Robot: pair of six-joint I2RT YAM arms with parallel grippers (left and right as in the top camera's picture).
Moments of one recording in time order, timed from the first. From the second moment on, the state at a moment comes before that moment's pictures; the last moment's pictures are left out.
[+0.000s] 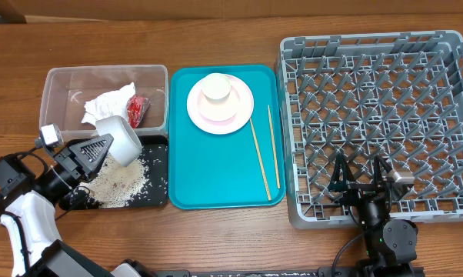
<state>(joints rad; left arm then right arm) 0.79 1.40 0.79 -0.61 1.56 -0.08 0.18 0.01 0.02 -0.02 0.09 0.36</state>
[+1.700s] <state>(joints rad) -0.64 1.29 1.01 -0.70 0.15 -0.44 0.18 0.01 0.02 -0.02 0.09 0.36</state>
